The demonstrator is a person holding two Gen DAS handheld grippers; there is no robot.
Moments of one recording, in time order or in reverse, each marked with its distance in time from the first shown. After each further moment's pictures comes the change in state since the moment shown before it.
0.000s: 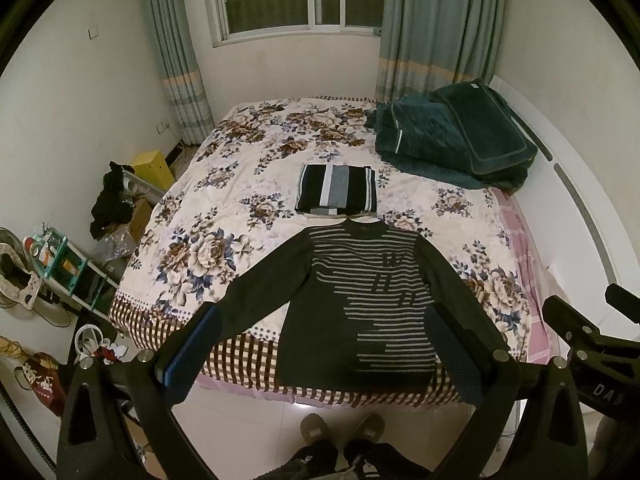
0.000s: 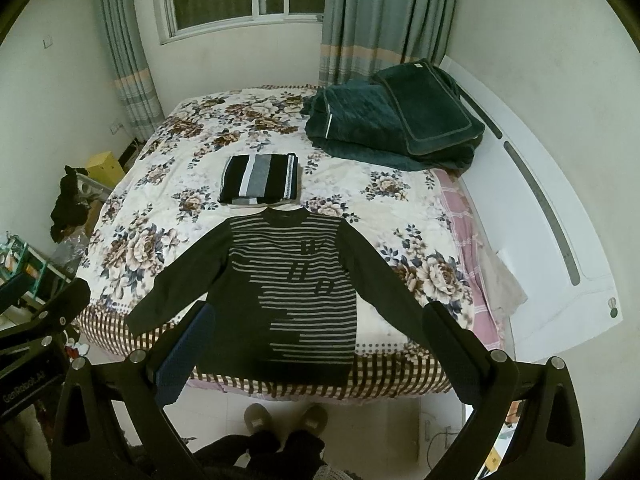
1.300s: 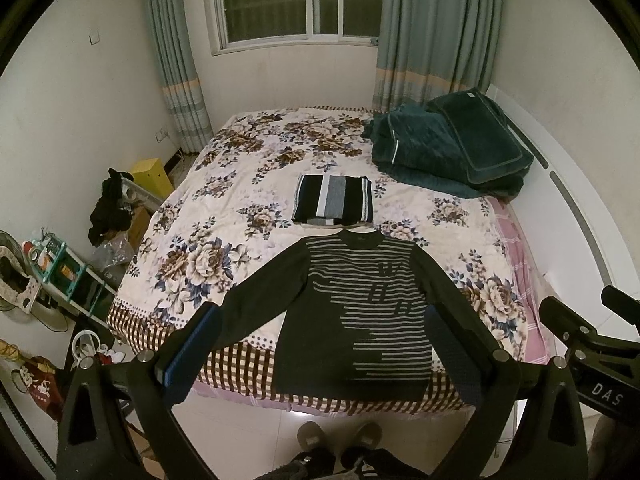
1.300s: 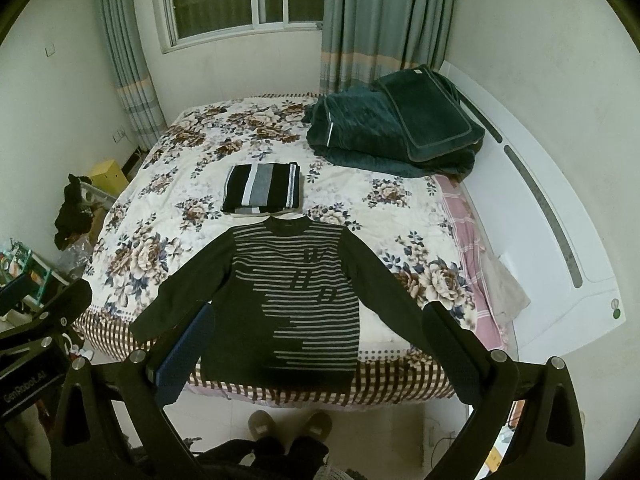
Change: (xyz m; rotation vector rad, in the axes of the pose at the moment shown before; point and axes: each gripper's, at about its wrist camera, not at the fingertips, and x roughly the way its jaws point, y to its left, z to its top) left arm 0.001 -0.010 0.020 0.000 -0.013 0.002; right arm -0.006 0.001 0.018 0.011 -0.018 0.015
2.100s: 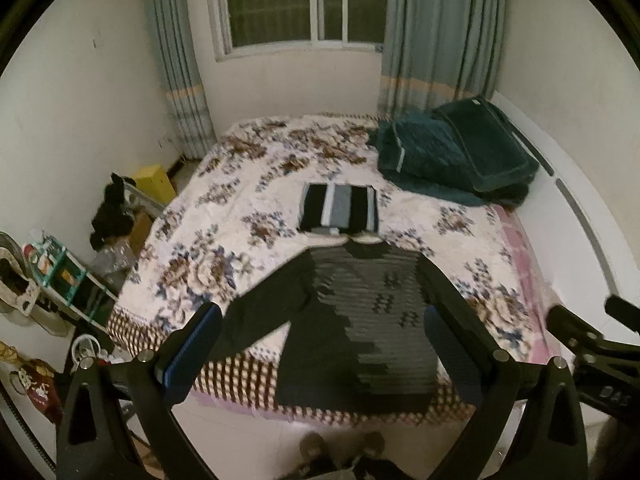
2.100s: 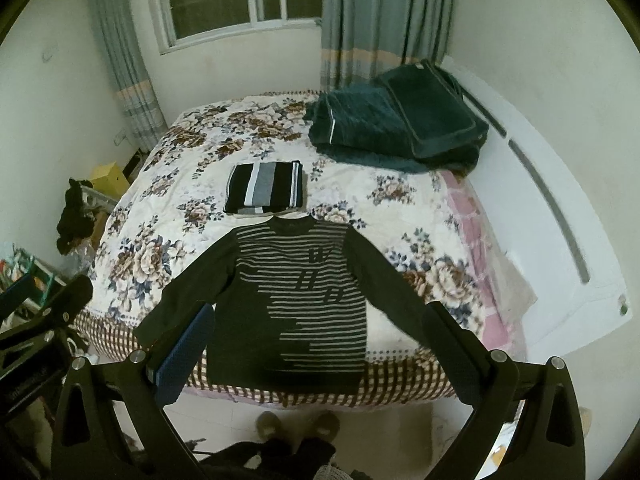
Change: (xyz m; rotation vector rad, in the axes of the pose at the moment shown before) left arm 0.013 -0.006 0.007 0.004 -0.063 0.031; right arm 0.017 0.008 0.006 0.048 0.015 0.024
